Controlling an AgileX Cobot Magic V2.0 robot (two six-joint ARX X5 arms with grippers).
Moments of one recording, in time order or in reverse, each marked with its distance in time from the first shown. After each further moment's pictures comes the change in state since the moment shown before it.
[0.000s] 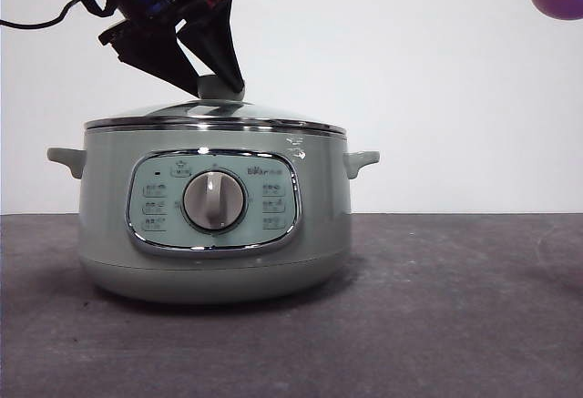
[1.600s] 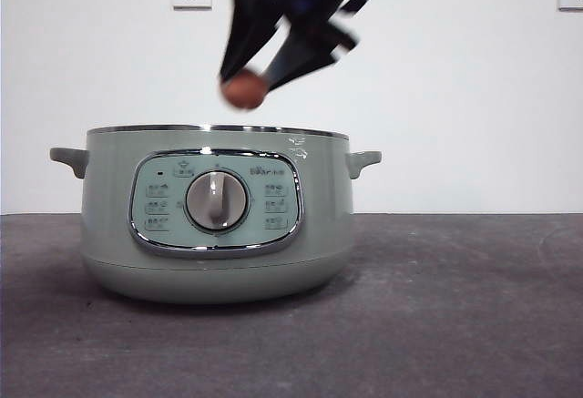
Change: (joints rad) left arm 0.001 -0.852 0.000 -0.583 -0.191 -0.073; right arm 0.294 0.996 0.566 0.375 -0.101 -0.087
